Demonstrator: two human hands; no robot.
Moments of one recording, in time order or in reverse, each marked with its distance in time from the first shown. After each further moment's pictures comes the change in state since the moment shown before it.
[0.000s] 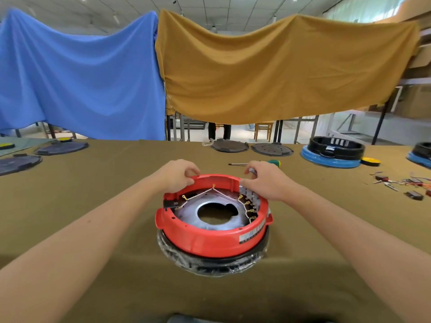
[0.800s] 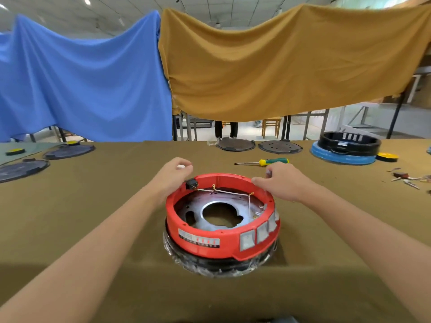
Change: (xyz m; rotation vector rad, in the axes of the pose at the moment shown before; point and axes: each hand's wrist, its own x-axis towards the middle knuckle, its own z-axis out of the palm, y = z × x) left_hand -0.009 0.000 0.010 -0.634 0.213 -0.227; right_hand 0.011 0.025 -0.001 -0.042 -0.024 0.104
